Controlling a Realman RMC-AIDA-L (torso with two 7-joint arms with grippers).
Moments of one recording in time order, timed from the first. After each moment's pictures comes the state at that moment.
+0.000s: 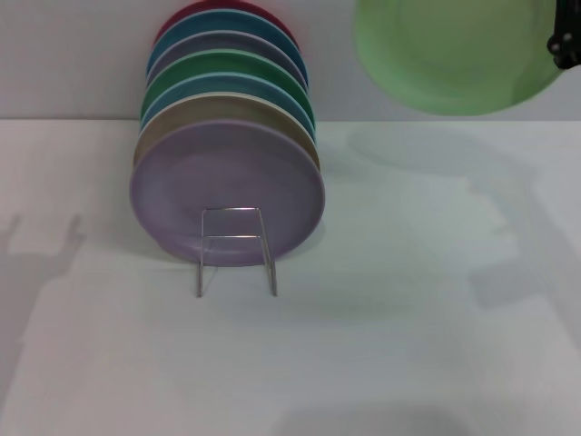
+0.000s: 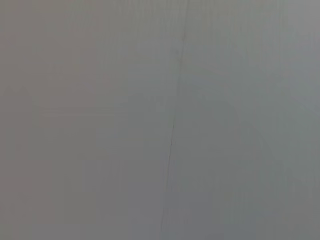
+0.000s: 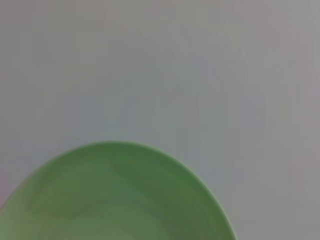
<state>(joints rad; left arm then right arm) -0.29 -2.07 -1.35 -0.19 2.79 1.51 -0.34 -0.03 2.09 -1.74 -1.47 -0.01 -0.36 -0.43</state>
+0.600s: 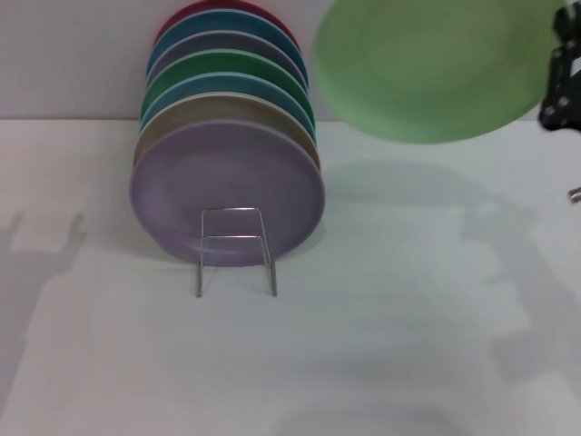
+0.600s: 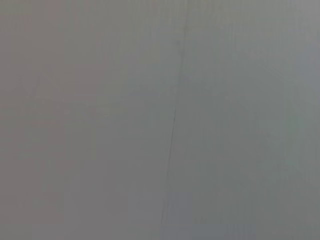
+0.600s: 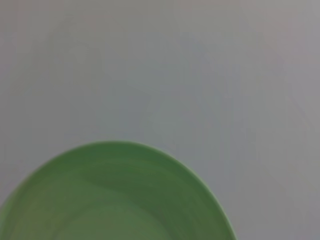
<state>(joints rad) -0.30 -2.07 -1.35 -0.20 2.79 1.49 -0.34 -0.08 2.08 -1.86 -1.19 0.07 -0.88 -0.31</state>
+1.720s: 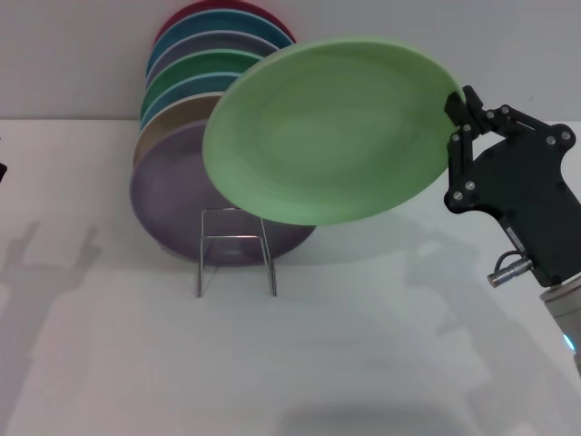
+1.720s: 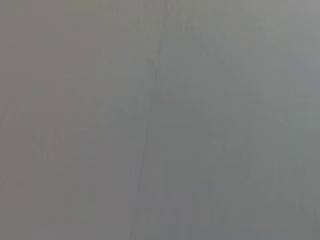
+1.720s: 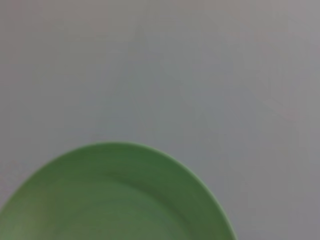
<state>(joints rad) -0.25 -2.07 -1.29 -0.22 2.80 1.58 -0.35 -0.08 2.08 -2.07 -1.09 0.08 -1.00 -0.20</state>
